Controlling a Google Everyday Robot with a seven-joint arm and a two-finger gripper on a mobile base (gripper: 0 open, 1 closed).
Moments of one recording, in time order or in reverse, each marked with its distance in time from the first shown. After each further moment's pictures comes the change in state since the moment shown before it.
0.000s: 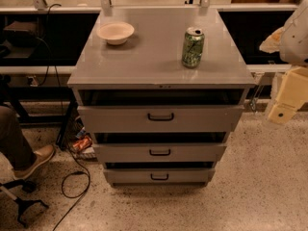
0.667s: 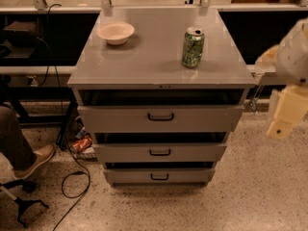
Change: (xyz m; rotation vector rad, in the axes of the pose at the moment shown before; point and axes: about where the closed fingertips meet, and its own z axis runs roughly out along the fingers) arm 0.009 0.014 0.023 -0.039 -0.007 -0.017
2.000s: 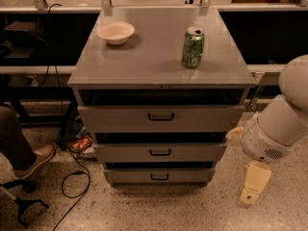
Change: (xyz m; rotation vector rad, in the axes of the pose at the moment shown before) arm 0.028 0.091 0.162 -0.284 -0.073 -0.005
